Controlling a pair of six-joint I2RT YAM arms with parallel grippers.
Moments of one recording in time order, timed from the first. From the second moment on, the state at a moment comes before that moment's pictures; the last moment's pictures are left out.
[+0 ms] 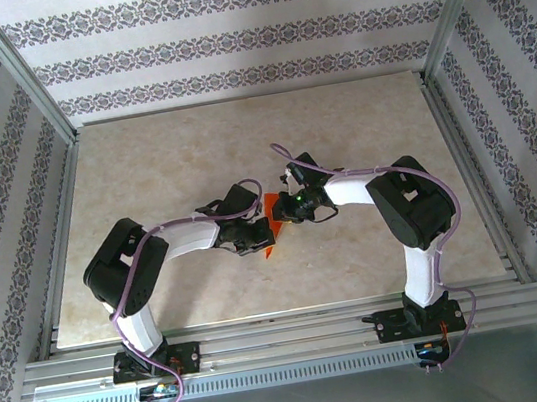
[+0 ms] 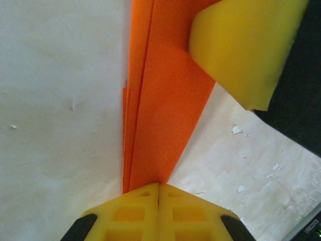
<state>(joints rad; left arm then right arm) -0.65 1.80 0.95 -0.24 0.39 -0.82 0.51 1.93 1.03 -0.18 -0.51 0.68</state>
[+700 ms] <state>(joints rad) -0.73 1.72 0.88 -0.30 0.31 -0.82 0.51 1.94 1.05 -0.20 -0.52 0.69</state>
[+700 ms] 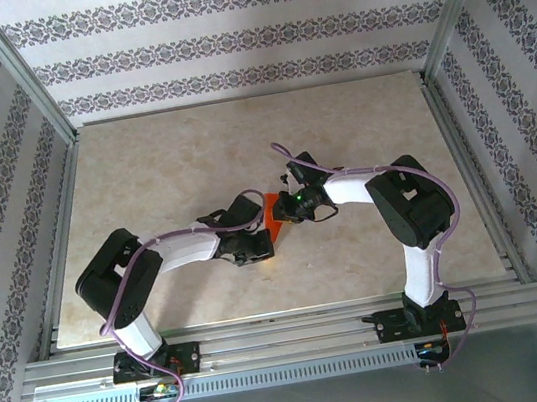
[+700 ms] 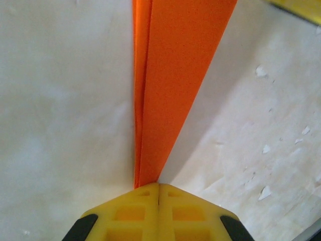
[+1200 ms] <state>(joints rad) -0.66 1.54 0.88 -0.39 0.32 -0.81 0.51 1.94 1.05 -0.20 -0.52 0.69</state>
